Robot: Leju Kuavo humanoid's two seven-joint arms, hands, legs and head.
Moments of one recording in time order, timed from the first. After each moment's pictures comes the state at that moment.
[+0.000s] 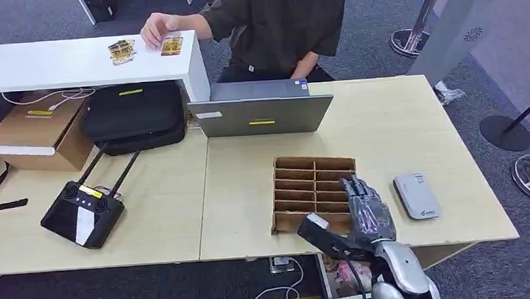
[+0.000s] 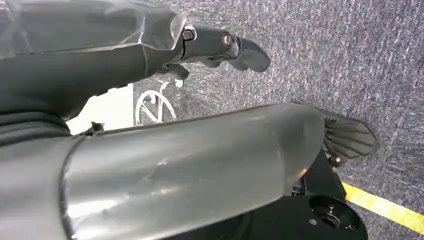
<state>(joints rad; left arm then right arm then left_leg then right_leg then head) -0.08 -0.19 1.08 -0.22 -0.76 0.11 0.08 0.02 -0.01 0.33 -1.68 1.14 0.09 0.26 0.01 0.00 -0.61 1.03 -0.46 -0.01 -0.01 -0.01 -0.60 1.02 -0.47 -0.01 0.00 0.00</state>
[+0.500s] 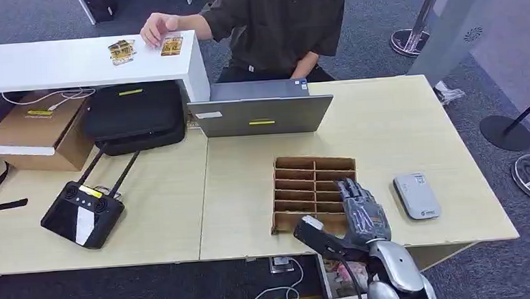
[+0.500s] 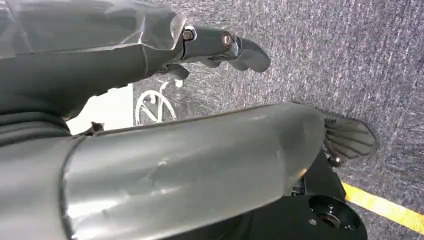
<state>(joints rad) -0.08 -0.19 1.08 -0.22 -0.76 0.10 0.08 0.01 0.00 0.35 -1.65 1.15 0.14 0.27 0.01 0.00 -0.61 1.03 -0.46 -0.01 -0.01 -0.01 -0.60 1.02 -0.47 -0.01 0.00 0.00</state>
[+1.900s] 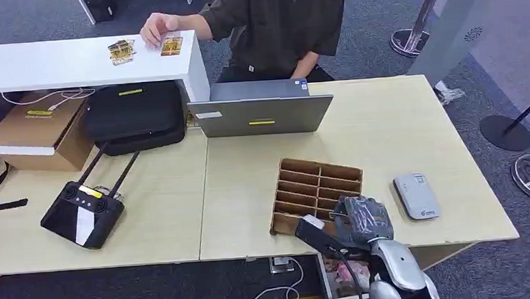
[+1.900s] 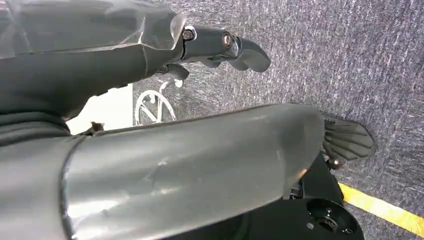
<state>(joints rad) -0.08 -0.18 1.09 -0.22 -0.77 0.10 0.08 0.01 -0.01 0.35 -1.67 1.15 0.15 0.28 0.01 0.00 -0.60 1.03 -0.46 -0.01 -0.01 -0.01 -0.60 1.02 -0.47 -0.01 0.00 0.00</state>
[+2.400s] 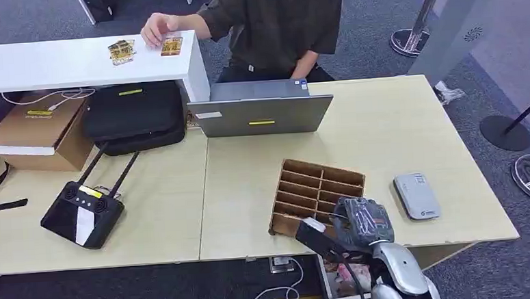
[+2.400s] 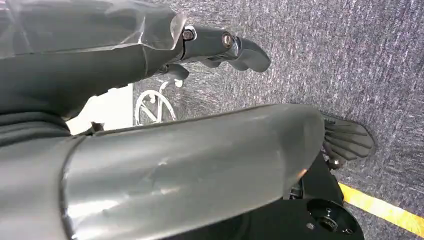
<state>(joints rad) -0.08 -0.18 1.10 -0.22 -0.77 0.10 0.08 0.03 -0.02 0.35 -1.69 1.12 0.13 0.27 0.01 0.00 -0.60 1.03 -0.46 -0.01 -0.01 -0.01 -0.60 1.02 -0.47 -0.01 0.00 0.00</state>
